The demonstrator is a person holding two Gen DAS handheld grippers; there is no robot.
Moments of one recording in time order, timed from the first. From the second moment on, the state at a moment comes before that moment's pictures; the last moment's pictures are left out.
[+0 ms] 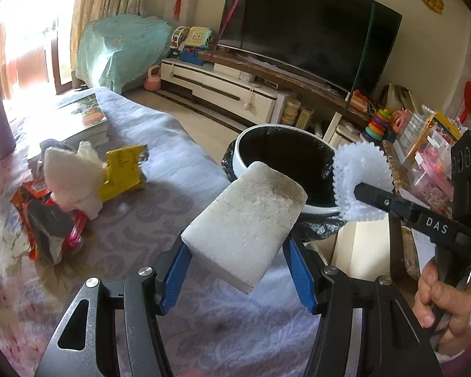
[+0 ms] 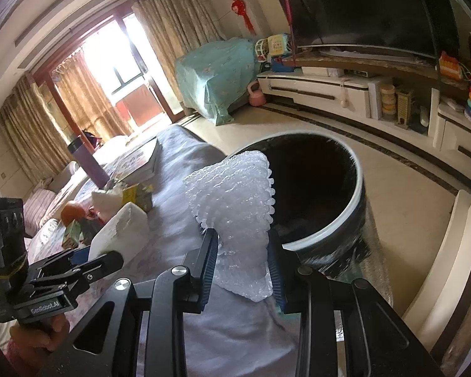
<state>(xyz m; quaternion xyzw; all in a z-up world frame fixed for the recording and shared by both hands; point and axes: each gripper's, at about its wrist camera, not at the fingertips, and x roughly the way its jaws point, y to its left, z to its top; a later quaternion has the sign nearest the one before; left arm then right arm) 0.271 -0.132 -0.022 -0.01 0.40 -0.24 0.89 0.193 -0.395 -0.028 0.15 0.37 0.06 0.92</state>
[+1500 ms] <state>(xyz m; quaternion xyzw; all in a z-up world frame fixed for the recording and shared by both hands) 0.371 -0.243 -0.034 0.04 0.41 -0.24 0.88 0.266 -0.446 -0.036 0.12 0.41 0.04 0.90</state>
